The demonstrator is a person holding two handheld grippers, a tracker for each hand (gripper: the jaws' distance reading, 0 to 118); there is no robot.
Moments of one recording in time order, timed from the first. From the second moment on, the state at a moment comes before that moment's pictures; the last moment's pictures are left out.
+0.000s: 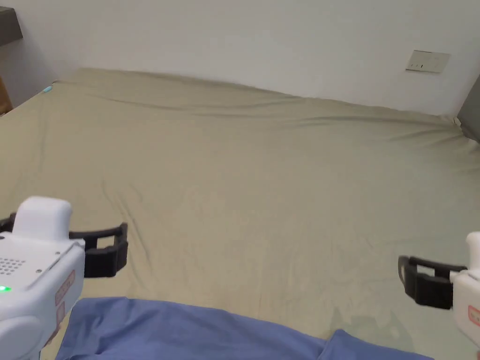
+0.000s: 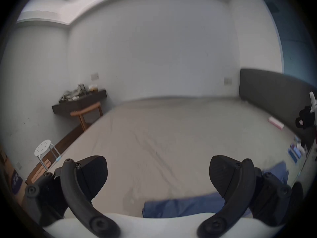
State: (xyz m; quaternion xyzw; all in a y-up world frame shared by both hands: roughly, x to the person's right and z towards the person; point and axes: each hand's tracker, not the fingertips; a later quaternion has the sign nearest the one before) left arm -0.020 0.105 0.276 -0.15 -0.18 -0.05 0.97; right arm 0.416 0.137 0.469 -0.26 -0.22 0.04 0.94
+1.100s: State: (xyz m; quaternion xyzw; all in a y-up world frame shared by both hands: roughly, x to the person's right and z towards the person) left arm -0.034 0.004 0.250 -0.30 -0.21 -0.04 0.93; right arm 0.329 0.098 0.444 -0.20 -0.21 0.09 0.95
